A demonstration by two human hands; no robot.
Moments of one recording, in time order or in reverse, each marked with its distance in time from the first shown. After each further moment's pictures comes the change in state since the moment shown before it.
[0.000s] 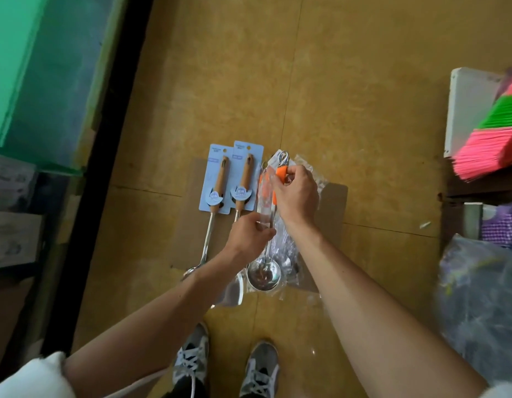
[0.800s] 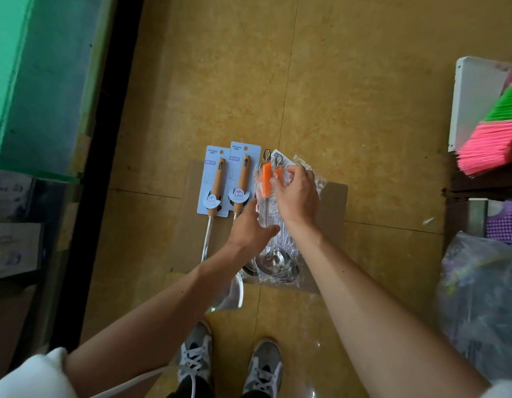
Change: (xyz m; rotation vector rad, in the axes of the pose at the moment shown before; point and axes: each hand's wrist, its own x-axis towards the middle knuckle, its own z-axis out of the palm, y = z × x) left_hand 0.007 0.026 -0.001 0.075 0.005 -0.036; right_hand 0.011 0.006 -0.002 -0.073 -0.070 0.036
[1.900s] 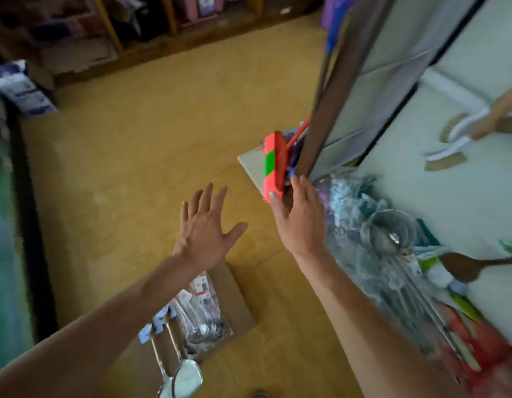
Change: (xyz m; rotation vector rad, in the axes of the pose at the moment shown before) left_hand -0.257 0.327 0.038 0.948 0.158 1.057; right_hand -0.139 0.012 -0.454 0.002 0.707 0.077
